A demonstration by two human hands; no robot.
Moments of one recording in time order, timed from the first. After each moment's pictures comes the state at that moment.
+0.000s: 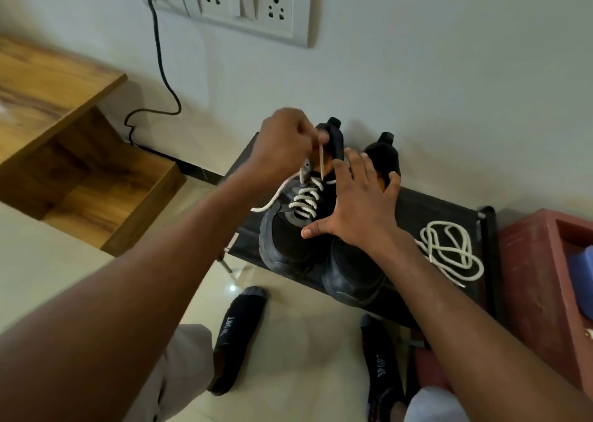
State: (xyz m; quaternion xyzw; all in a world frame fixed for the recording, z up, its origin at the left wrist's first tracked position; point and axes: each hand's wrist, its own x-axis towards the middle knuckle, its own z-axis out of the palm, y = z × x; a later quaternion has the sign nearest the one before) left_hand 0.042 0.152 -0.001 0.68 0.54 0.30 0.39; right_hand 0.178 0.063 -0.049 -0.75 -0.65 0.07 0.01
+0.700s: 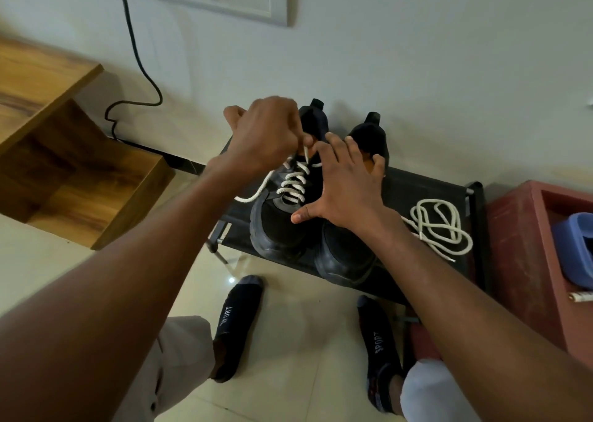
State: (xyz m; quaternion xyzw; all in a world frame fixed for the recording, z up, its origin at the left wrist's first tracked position) left_hand 0.044 0.154 -0.008 0.80 0.55 0.17 0.17; right_hand 0.181 0.063 -0.054 -0.75 -0.66 0.09 0.02
